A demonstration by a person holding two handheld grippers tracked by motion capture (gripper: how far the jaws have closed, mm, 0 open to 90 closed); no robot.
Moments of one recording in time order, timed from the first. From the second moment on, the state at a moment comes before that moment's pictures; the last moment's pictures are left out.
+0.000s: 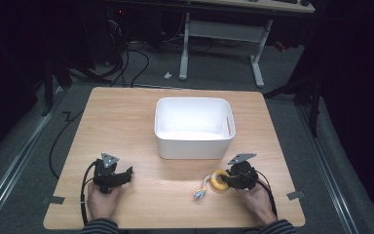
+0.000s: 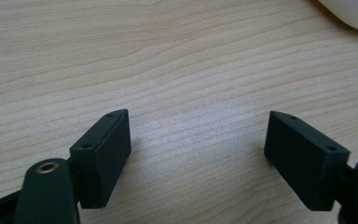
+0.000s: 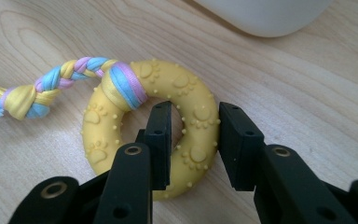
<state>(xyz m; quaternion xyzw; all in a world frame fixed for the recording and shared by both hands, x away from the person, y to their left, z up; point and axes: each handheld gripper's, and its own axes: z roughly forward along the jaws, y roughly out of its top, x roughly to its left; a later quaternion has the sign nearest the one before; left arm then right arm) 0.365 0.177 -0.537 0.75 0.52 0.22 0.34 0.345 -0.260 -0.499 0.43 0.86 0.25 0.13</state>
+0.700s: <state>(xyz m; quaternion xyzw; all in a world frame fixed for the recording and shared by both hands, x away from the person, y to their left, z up) 0.365 0.177 -0.537 0.75 0.52 0.22 0.34 0.332 -0.276 -0.467 0.41 0.85 0.28 0.16</state>
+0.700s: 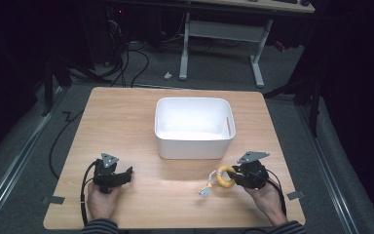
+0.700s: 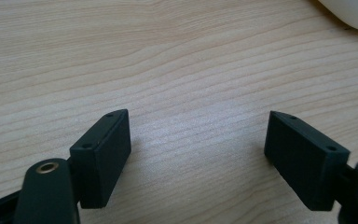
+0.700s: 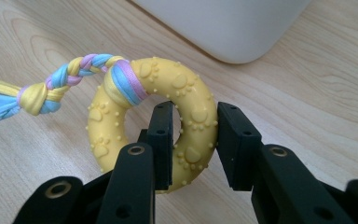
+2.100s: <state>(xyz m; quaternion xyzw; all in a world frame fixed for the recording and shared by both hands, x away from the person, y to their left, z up) 0.365 0.178 -0.537 0.75 0.52 0.22 0.34 0.342 -0.324 -0.359 0.42 0.80 0.39 0.19</state>
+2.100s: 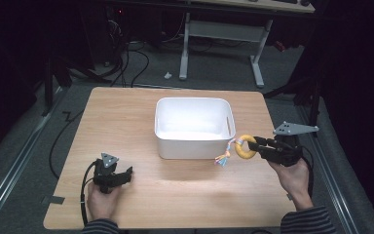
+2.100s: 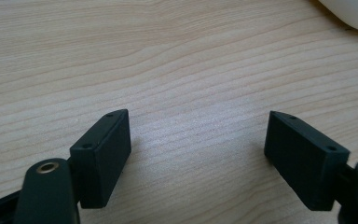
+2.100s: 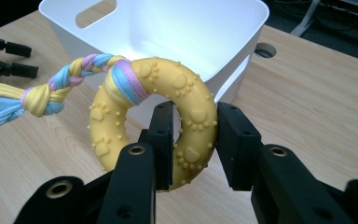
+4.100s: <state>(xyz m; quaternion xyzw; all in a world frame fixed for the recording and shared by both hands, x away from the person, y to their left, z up) 0.365 0.178 -0.537 0.75 0.52 0.22 0.34 0.472 -0.217 -0.354 0.44 0.83 0.30 0.18</state>
